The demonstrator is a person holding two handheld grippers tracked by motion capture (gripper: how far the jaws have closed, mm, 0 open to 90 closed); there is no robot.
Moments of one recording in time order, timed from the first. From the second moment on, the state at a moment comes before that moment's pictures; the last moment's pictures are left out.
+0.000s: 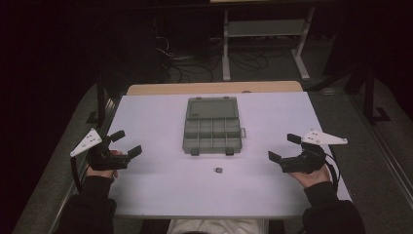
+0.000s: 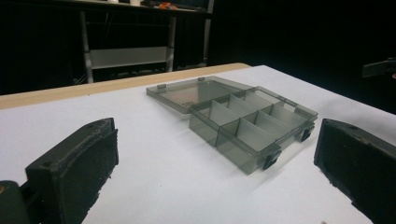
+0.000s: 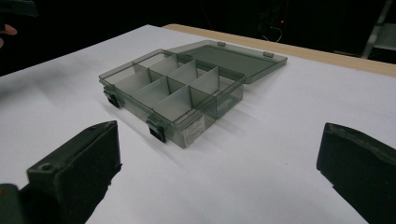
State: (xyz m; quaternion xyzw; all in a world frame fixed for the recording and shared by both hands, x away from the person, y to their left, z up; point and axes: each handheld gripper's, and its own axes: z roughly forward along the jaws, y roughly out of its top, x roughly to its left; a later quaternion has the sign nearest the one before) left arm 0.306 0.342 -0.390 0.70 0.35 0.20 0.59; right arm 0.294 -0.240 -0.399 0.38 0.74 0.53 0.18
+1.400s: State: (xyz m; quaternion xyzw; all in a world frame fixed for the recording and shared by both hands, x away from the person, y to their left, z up) left arm 0.304 0.342 -0.390 0.69 0.35 0.20 0.60; right arm 0.294 -0.224 -0.378 0.35 0.76 0.52 0.16
